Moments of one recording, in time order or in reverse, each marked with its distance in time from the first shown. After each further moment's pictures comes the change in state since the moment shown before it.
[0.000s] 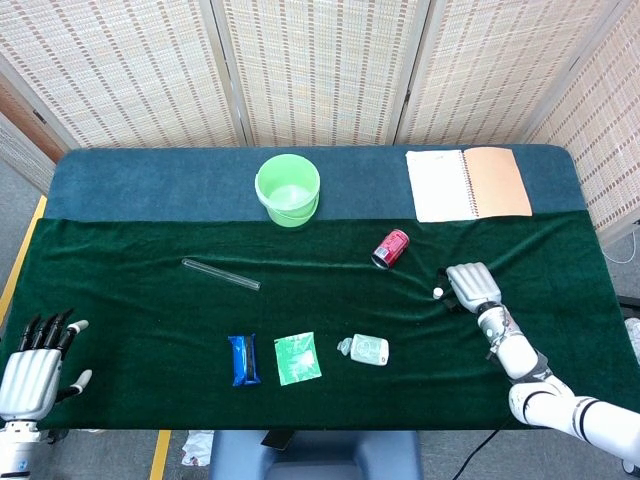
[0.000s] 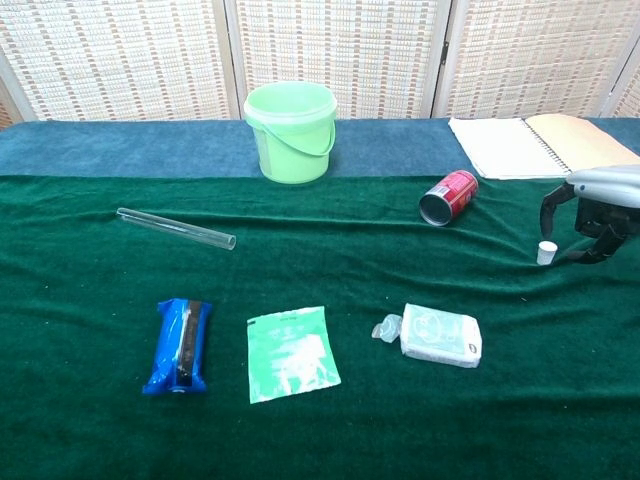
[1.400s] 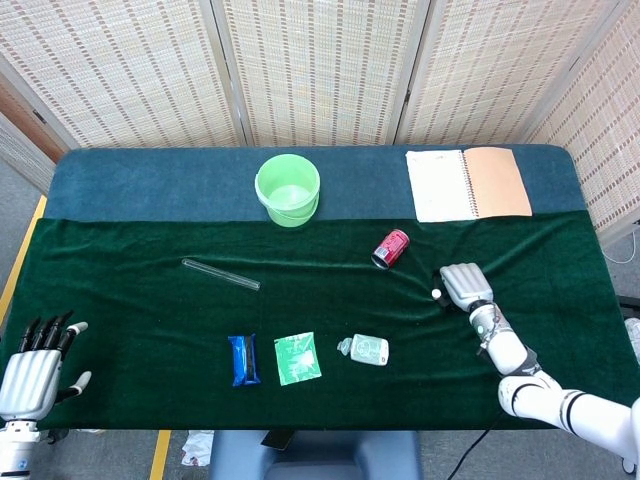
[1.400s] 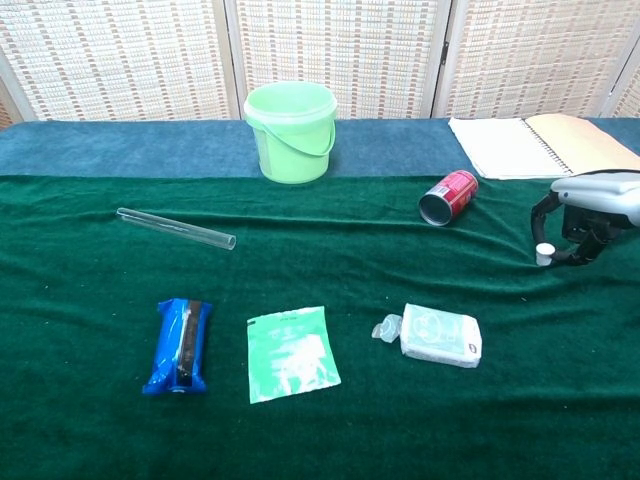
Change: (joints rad) left arm -0.001 -0.007 0.001 0.019 -0.016 -0.019 -0.013; right arm 0.043 -0.034 -0.011 0.025 0.087 -0.030 -0.042
